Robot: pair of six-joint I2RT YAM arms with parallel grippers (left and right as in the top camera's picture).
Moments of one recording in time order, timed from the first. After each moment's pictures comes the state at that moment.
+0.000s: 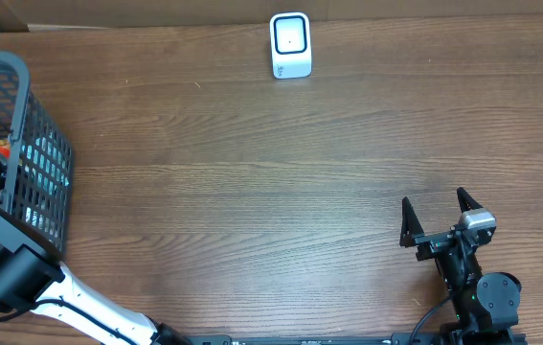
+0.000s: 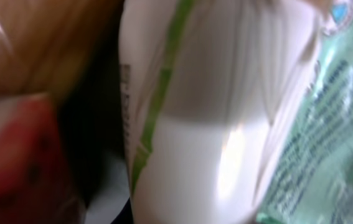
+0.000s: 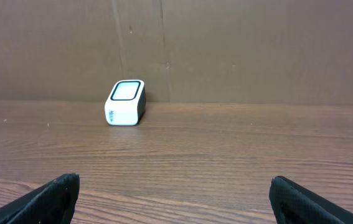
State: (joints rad) left arm 0.85 2.18 1.73 -1.02 0.12 0.08; right arm 0.12 0.01 0.02 -0.03 -0.08 0.07
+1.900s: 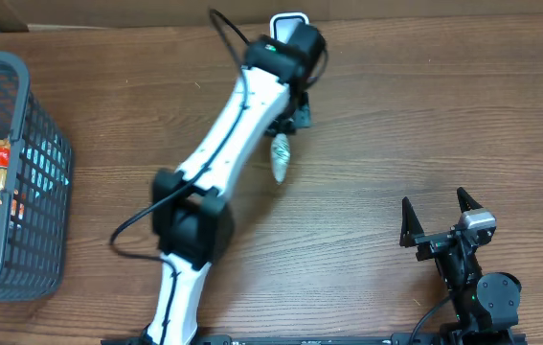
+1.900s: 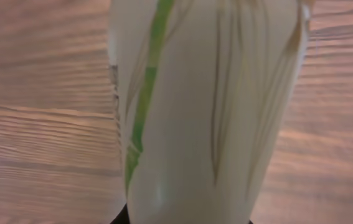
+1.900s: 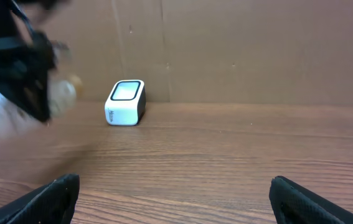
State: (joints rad) left arm -0.51 2.25 2.20 -1.42 -0.12 -0.61; right arm 0.12 0.01 0.02 -0.03 -0.08 0.07
